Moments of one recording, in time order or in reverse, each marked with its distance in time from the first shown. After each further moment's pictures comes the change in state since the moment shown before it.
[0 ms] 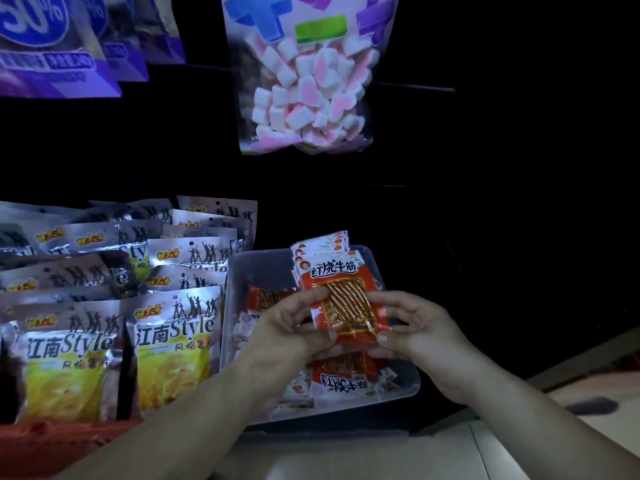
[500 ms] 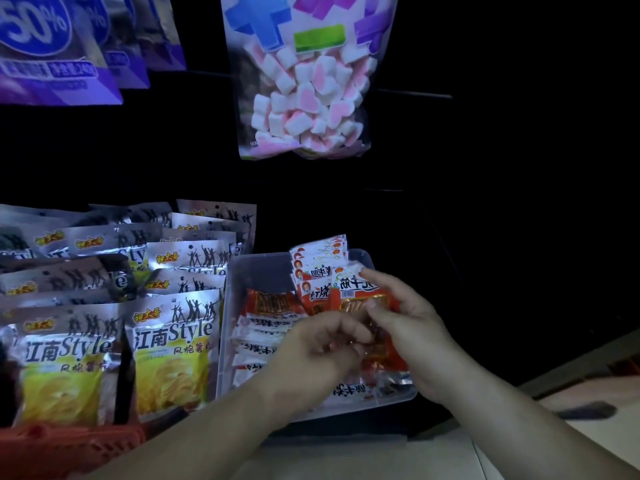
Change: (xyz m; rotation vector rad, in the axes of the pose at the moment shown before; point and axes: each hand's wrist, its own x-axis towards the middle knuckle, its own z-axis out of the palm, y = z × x) left_hand -0.006 -0.008 0.025 0.369 -0.085 0.202; right_hand 0.001 -0.019 0.029 -0.003 0.117 -0.137
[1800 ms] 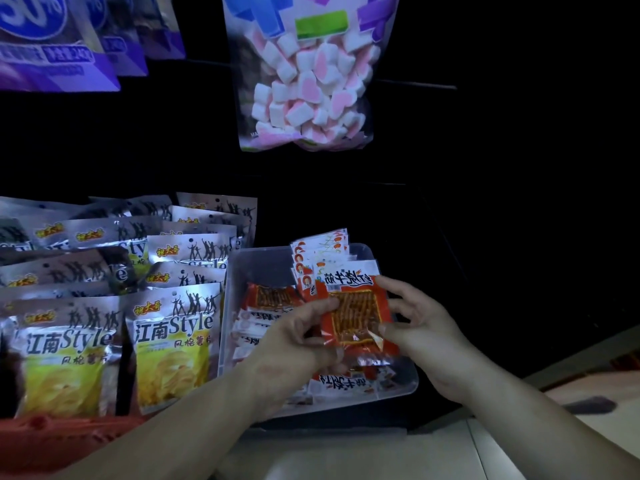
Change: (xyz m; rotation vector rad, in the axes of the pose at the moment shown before) left_hand 0.001 -0.010 -0.020 -0.222 -0.027 -0.242; right_hand 0.000 0.017 -0.027 -0.088 -0.064 0.102
